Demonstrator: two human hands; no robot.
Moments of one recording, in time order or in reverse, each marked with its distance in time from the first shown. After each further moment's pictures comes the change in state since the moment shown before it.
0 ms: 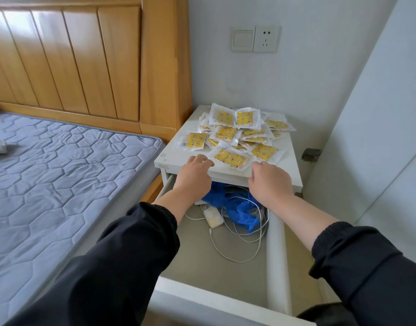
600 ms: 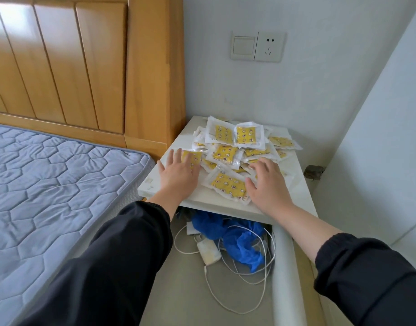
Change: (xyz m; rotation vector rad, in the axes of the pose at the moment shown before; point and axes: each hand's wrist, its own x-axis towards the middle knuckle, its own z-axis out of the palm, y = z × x) left_hand 0.105 -0.056 0.024 0.070 -0.004 -0.248; right_hand 0.089 0.025 0.049 0.259 0.129 -0.001
